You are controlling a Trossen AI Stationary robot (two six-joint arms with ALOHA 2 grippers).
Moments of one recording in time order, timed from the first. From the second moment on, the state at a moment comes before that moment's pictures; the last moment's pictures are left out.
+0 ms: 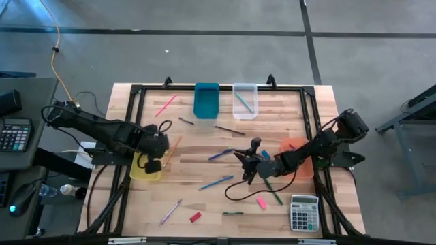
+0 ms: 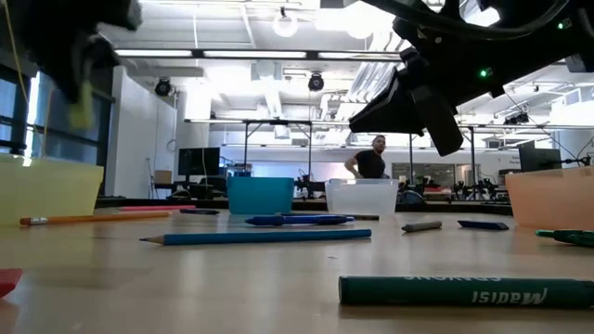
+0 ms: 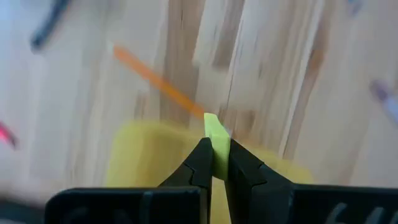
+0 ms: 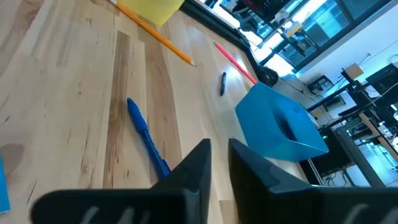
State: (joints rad) left arm -0.19 1.08 0.92 -1.21 -0.15 -0.50; right arm 0.40 1.64 0.64 0.51 0.83 -0.31
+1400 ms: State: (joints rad) left arm 0.06 1.08 0.74 -1.26 0.20 -0.41; right arm 0.40 1.64 0.64 0.49 0.83 -0.32
